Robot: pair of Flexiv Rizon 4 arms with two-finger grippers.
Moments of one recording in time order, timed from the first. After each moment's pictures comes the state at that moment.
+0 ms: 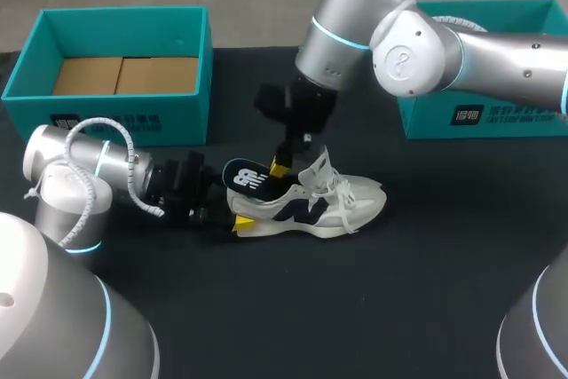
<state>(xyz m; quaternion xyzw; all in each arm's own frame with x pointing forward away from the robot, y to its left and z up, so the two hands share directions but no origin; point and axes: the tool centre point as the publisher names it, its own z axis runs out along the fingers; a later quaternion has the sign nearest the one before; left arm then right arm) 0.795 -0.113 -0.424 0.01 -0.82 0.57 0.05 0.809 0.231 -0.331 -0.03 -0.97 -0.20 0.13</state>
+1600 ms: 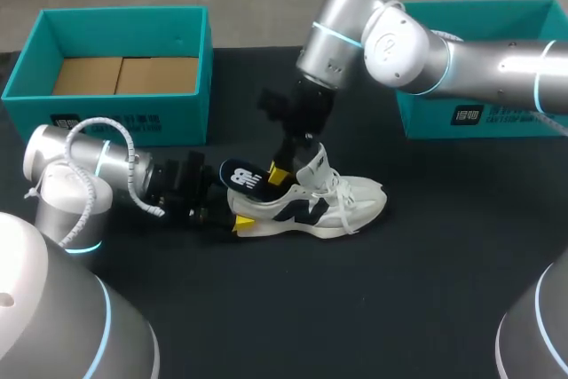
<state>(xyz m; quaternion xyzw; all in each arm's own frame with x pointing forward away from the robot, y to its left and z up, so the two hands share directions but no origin) 0.795 -0.113 -0.424 0.01 -0.82 0.57 0.05 0.812 0.234 -0.357 0.01 -0.94 -0.23 0.25</state>
